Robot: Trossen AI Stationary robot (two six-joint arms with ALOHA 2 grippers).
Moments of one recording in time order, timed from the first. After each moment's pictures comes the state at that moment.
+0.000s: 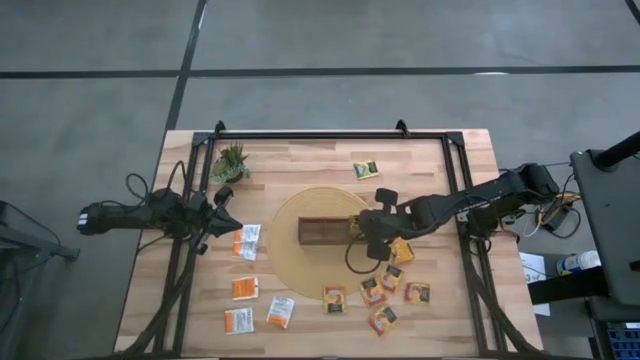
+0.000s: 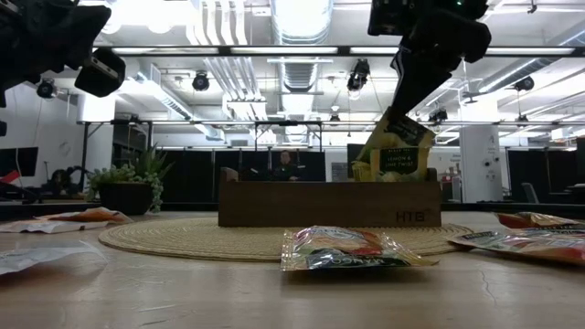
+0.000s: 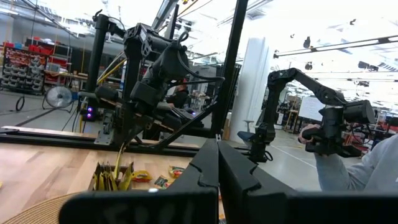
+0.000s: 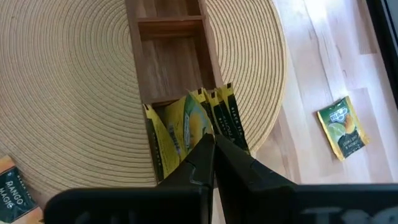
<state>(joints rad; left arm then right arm) -0.01 0.04 0.01 0.24 0.27 -0.27 0.23 1.51 1.11 -0.75 0.39 0.30</state>
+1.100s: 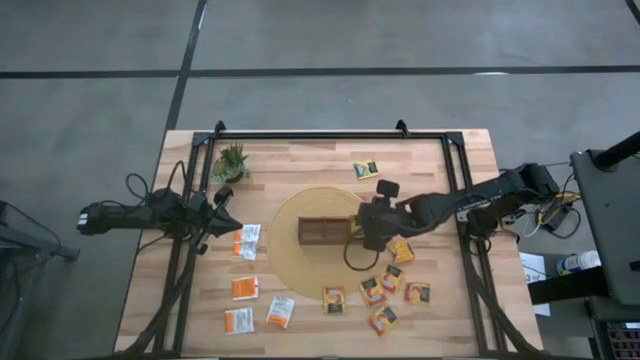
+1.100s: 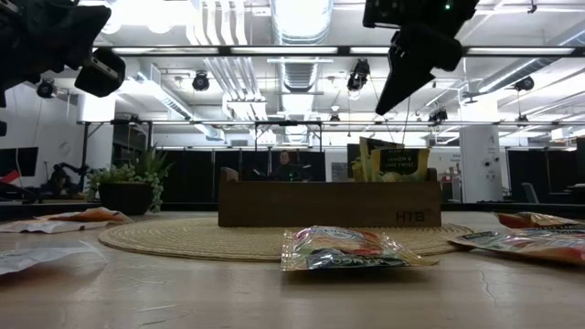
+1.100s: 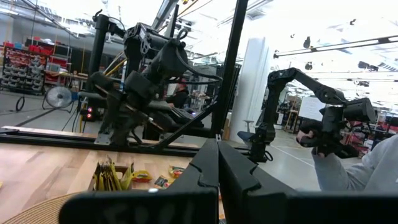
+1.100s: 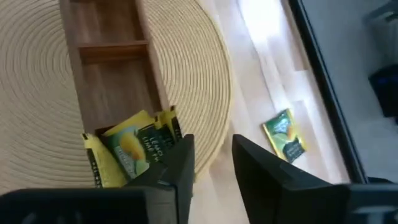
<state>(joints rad) -0.01 0.04 0.01 0.24 0.27 -0.27 0.21 1.51 1.13 -0.74 0.57 0.27</state>
